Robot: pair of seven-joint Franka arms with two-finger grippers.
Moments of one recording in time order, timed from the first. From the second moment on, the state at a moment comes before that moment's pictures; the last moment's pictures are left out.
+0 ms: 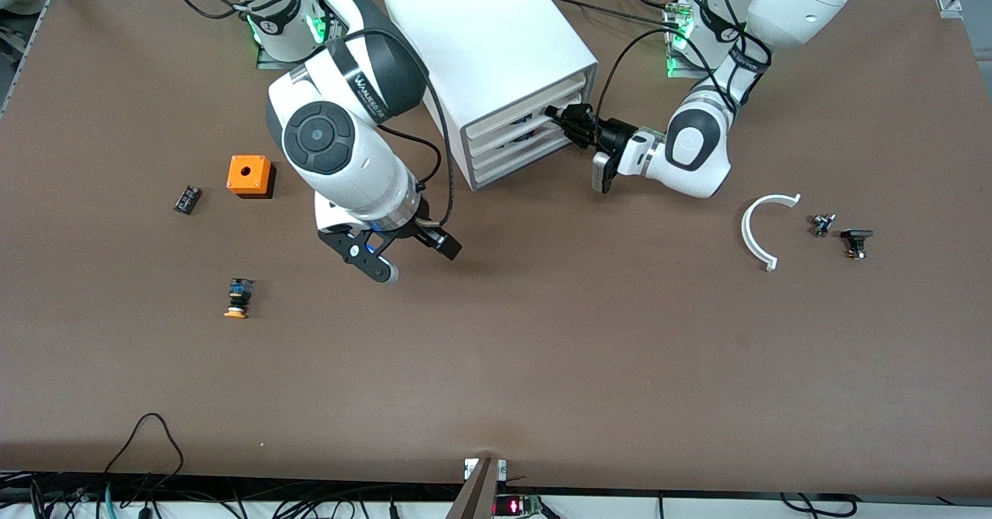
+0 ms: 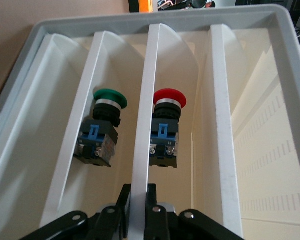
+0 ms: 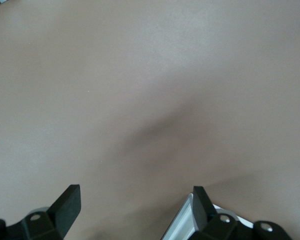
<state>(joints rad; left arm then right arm) -0.01 0.46 -0.38 -2.30 -1.31 1.80 1.09 0.51 0.65 0.08 -1.09 0.09 1.79 1.18</state>
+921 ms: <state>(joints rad) 0.18 0.58 -0.37 -2.03 -1.05 1.79 1.05 0.61 0.72 0.08 -1.06 0.09 1.97 1.44</state>
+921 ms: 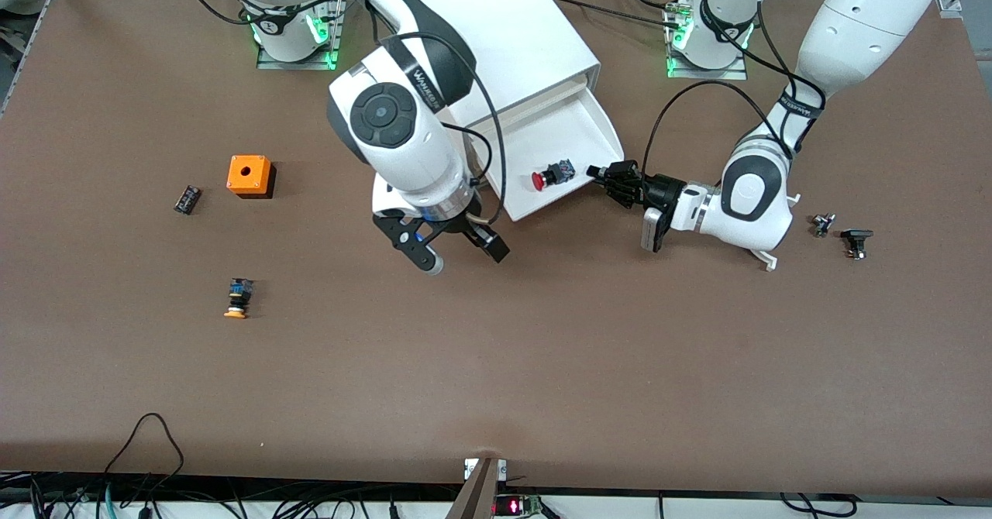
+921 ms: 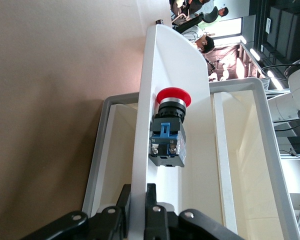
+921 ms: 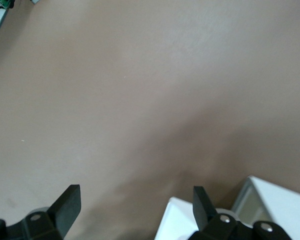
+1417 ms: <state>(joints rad) 0.18 0.60 -0.36 -1.99 -1.04 1.79 1.03 0.72 0.73 0.08 -1.06 0.09 1.99 1.74</state>
